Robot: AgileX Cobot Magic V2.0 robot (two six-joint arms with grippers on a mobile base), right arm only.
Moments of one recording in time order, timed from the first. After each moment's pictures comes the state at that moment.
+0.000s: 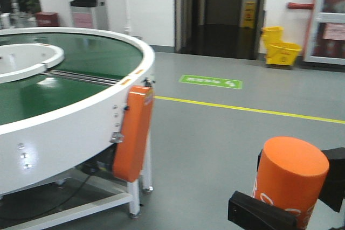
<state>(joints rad) 0.47 0.76 -0.78 1.17 0.44 -1.20</state>
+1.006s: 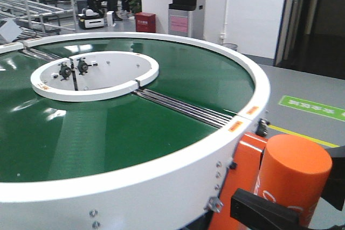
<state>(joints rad) 0.47 0.75 -0.78 1.17 0.44 -1.20</state>
